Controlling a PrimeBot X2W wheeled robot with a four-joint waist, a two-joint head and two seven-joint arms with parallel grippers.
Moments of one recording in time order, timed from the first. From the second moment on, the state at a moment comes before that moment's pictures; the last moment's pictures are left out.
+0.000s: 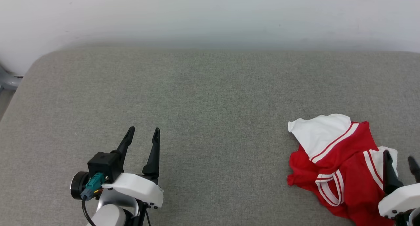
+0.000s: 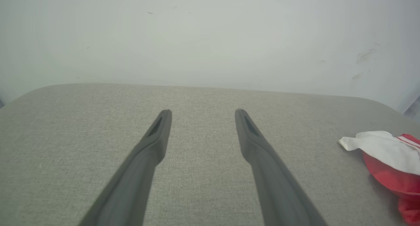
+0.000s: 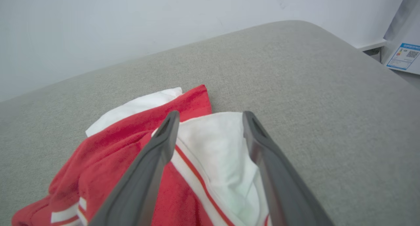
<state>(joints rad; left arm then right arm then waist) -0.19 0.31 -0.40 0.14 -0.51 0.17 -0.25 -0.04 -0.06 -0.36 0.16 0.26 0.13 0.12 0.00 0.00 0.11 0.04</state>
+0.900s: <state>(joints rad) -0.12 0.34 -0.42 0.13 -0.52 0.19 -0.22 0.15 -0.05 -0.12 -0.16 0.18 0.13 0.04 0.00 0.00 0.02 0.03</state>
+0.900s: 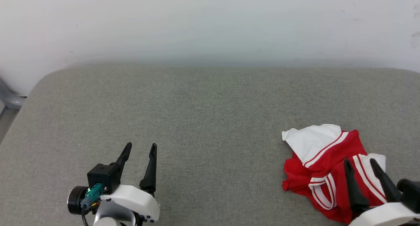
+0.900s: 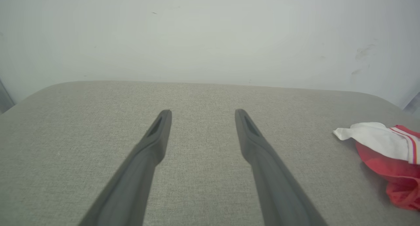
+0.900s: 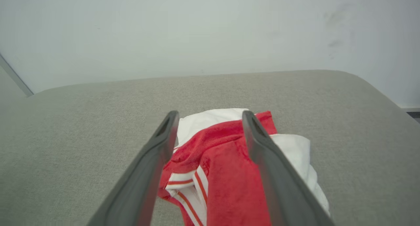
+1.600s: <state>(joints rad) -0.23 0.30 -0.42 0.15 -0.52 0.17 -0.25 -0.28 -0.34 0.18 0.12 0.33 0.13 0.65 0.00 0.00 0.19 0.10</state>
